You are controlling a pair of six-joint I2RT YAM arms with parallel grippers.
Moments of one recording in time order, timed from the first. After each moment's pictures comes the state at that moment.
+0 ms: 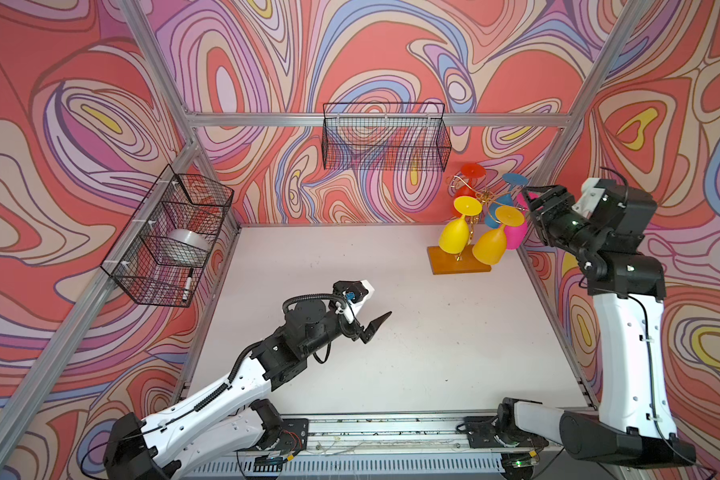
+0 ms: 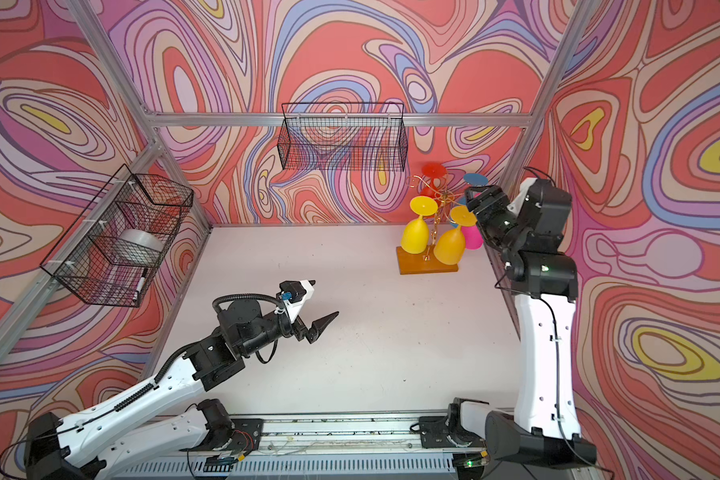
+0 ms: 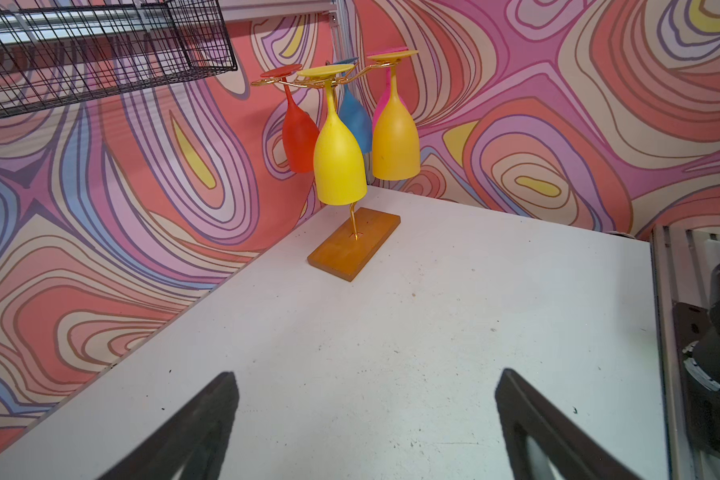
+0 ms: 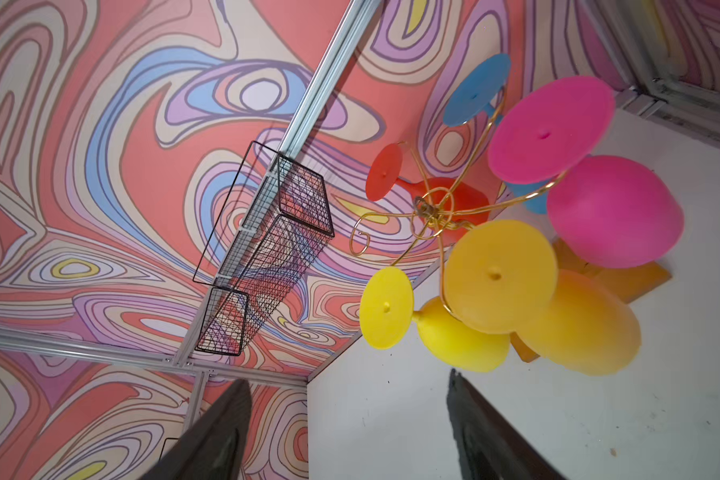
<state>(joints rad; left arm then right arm) -0.83 0.92 0.69 0.10 0.06 0.15 -0.21 1.21 1.68 -0.71 -0.36 0.94</state>
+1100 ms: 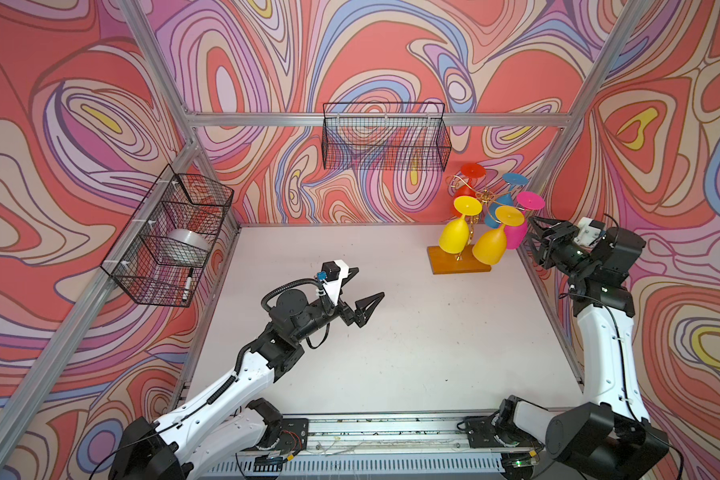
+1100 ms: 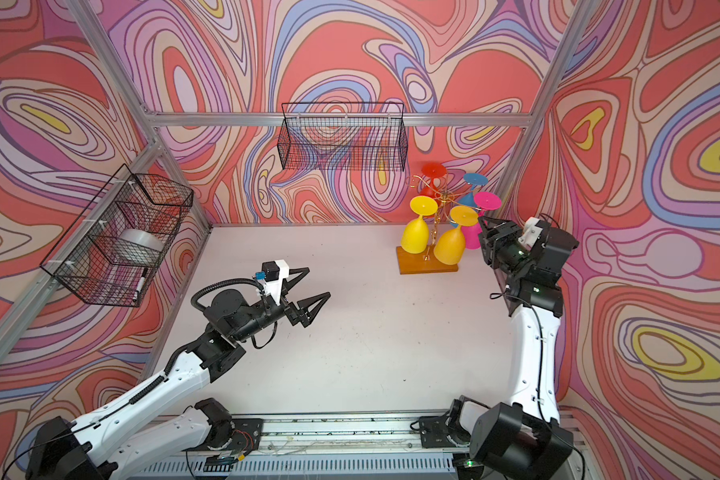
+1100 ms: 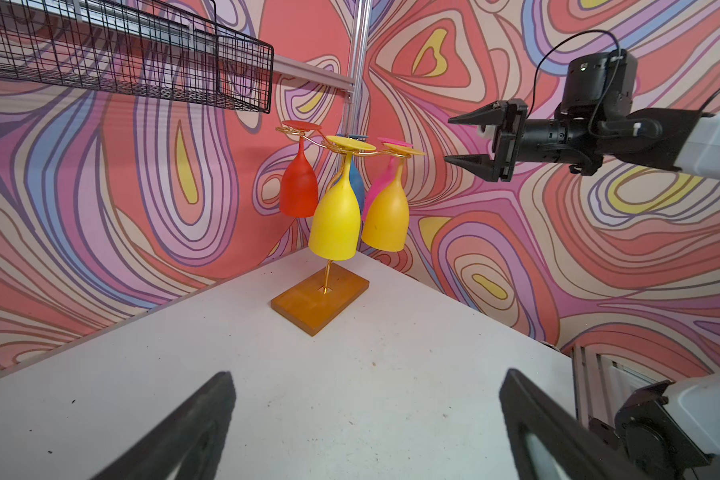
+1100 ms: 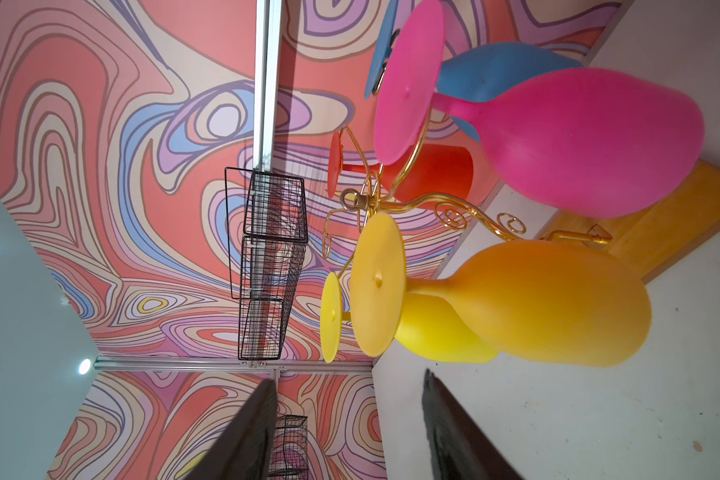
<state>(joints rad) -0.62 0.96 0.62 0.40 0.33 -0.19 -0.45 1.18 1.17 -0.18 -0.73 1.21</state>
